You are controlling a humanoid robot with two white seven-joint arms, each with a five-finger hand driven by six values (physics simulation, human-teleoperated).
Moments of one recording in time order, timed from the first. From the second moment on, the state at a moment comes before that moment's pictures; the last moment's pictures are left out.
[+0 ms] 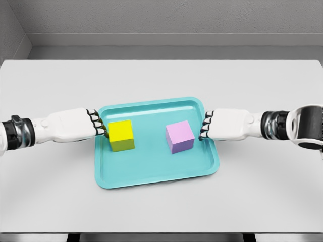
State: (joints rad) left arm -0.37 0.84 -0.44 -1.79 -0.73 -0.61 -0.57; right arm -0.62 -0.80 0.74 -1.76 0.78 -0.61 0.61
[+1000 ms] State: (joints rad) left arm -0.41 0.73 -0.45 -1.80 -0.75 -0.61 -0.61; right arm -0.71 -0.68 0.87 -1.72 0.82 -0.61 0.61
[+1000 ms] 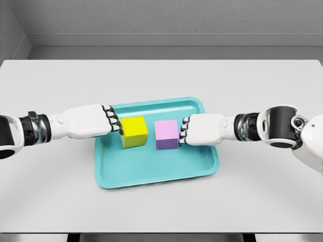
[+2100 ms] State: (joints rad) left arm -0.42 0.80 -0.45 -1.79 -0.75 -0.61 -0.60; right arm -0.71 -0.63 0.88 -1.70 0.80 -0.61 0.61
